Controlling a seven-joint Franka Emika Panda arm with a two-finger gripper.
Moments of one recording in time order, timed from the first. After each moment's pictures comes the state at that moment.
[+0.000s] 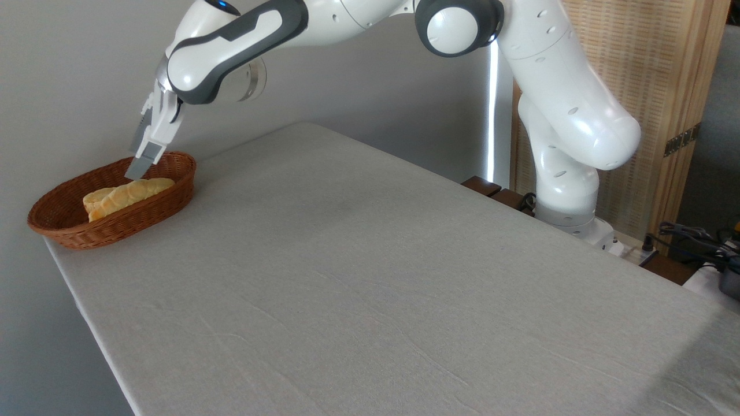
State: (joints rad) arm -0.34 0.50 -0.50 -1.59 0.67 2.74 -0.06
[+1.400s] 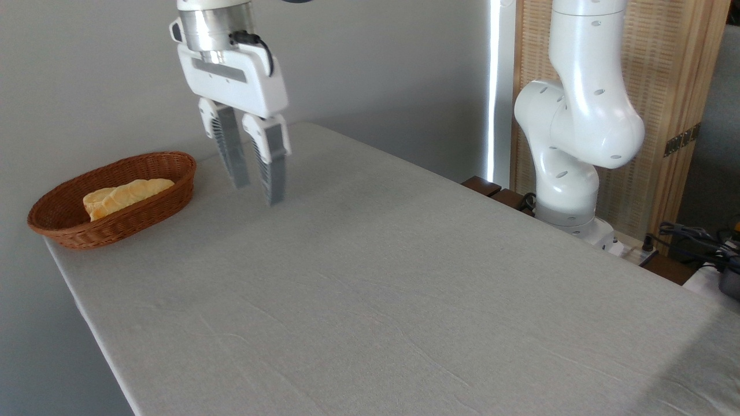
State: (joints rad) arm -0.22 -0.03 -0.07 -1.73 0.05 1.75 0.42
